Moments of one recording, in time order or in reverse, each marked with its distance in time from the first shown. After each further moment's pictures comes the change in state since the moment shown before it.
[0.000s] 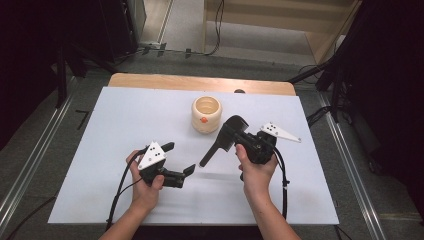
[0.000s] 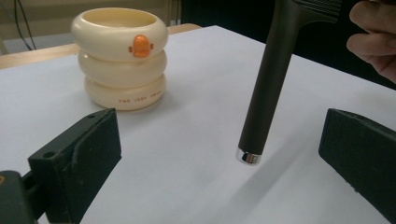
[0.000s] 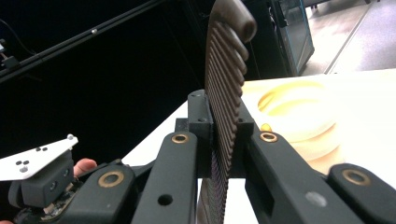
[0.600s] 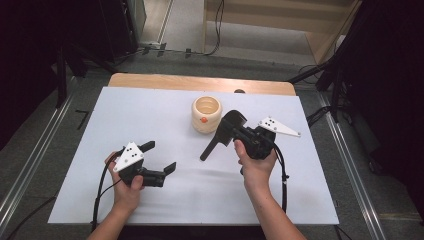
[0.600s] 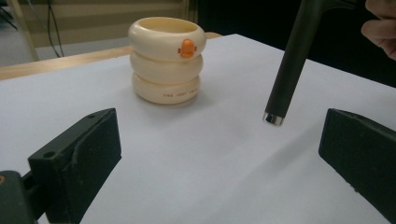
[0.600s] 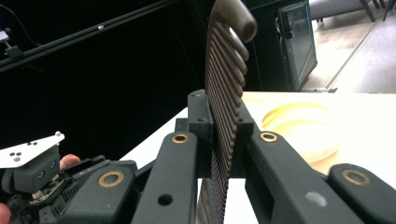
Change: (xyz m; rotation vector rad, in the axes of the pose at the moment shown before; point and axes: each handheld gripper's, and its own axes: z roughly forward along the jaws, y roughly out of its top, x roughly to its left) left arm 0.029 -0.009 -0.038 -0.043 0.054 -0.004; right arm 0.005 0.014 0.005 -0.012 0.013 -0.085
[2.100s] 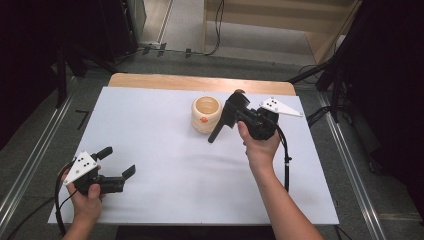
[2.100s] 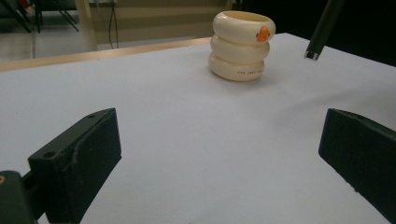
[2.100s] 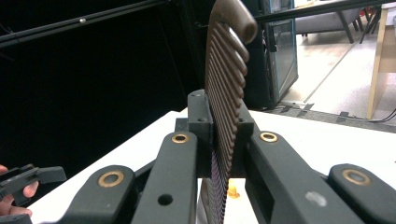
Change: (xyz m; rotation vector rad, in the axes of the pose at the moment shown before) left arm 0.049 -0.029 -0.078 -0.026 0.147 -0.031; right arm -0.021 0.036 0.017 0.004 -0.052 -0.102
